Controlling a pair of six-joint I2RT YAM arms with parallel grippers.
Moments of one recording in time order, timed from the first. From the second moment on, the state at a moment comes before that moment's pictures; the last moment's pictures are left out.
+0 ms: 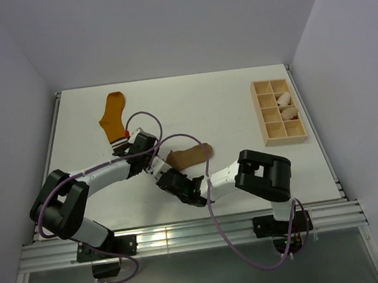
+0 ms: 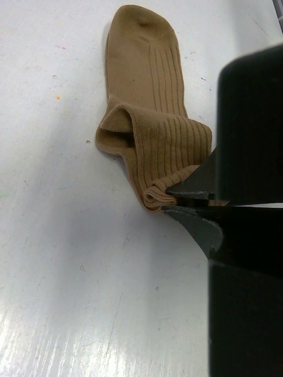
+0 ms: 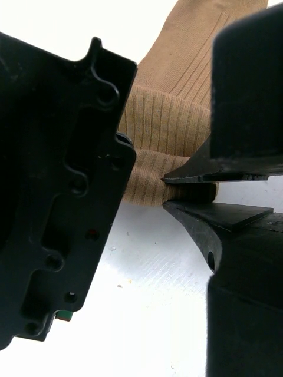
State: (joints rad) left arm -0.61 1.52 0.77 -0.19 -0.12 -1.00; right arm 1.22 1.89 0.87 0.40 0.58 0.02
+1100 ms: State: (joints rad) left arm -0.53 1.22 0.54 -0.01 -0.10 -1.10; right arm 0.90 1.78 0.63 0.70 -0.07 0.44
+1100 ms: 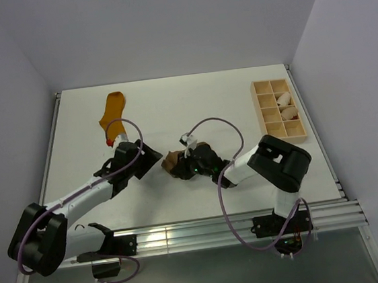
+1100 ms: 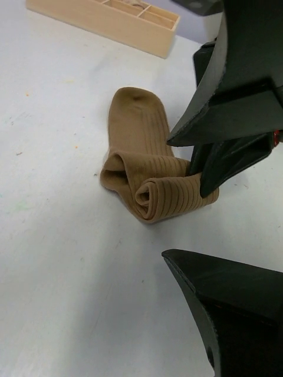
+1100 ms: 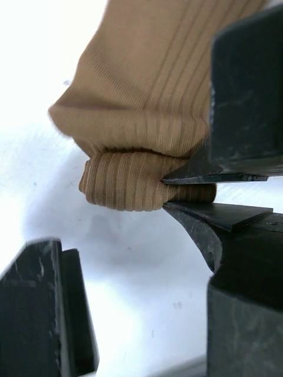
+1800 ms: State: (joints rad) left arm -0.55 1.38 0.48 0.26 0.06 -1.10; right arm 0.66 2.08 0.45 1.39 -0.46 1.14
